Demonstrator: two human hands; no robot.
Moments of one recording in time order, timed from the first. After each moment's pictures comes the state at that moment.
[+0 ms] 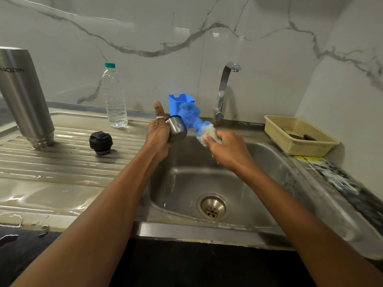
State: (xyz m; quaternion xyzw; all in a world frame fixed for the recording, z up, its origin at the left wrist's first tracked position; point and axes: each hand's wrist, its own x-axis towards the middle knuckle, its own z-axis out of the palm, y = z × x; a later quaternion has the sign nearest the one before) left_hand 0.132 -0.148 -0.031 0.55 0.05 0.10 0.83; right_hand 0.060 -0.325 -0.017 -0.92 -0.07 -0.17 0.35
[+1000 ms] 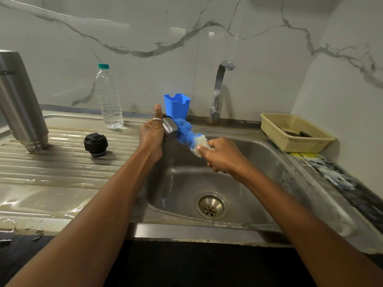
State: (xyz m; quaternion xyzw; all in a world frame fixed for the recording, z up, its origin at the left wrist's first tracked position) left_hand 0.130 -0.148 -0.029 0.55 0.11 0.14 0.81; right_hand 0.052 -0.327 -0.021 -0.93 -0.07 -0.06 0.35
